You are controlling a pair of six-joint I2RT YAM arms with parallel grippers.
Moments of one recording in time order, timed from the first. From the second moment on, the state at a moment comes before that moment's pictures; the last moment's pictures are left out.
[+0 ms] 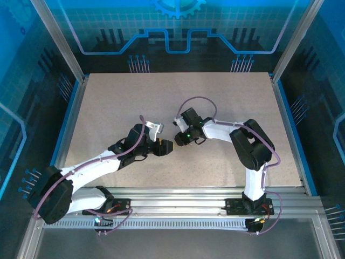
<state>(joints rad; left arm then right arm) -0.62 1.21 0.59 0.02 0.30 -0.53 0.62 1.92 1.14 -0.31 -0.22 0.06</state>
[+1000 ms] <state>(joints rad) -0.62 1.20 0.59 0.02 0.30 -0.53 0.60 1.75 0.95 -0.21 -0.21 0.03</state>
